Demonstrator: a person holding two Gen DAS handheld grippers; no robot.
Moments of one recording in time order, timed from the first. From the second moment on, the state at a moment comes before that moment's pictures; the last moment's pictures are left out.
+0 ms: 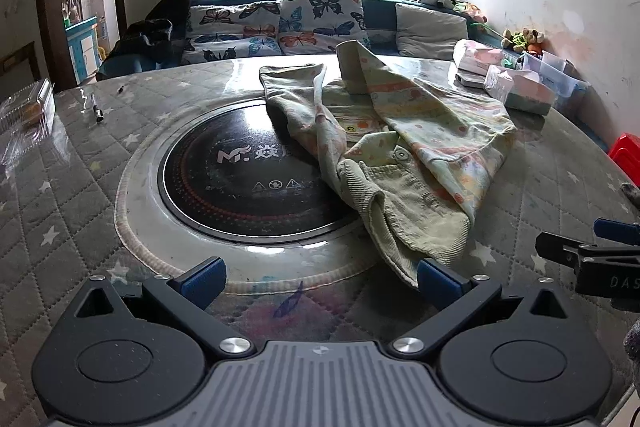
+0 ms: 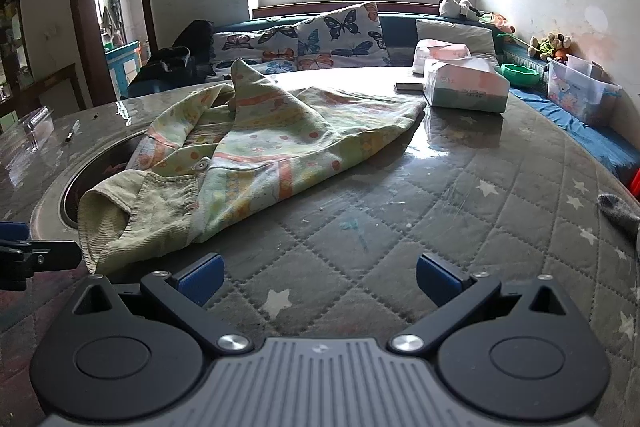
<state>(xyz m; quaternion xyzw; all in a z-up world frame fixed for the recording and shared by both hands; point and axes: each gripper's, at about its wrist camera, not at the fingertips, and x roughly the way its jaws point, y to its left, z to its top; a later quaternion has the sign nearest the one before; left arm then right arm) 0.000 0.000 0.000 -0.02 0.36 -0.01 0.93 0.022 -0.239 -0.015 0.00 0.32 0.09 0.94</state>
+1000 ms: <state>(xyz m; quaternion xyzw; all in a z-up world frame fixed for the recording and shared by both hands) -0.001 -0.011 -0.002 -0.01 0.37 -0.01 0.93 0.014 -0.229 -0.016 0.00 0.33 0.10 0.94</state>
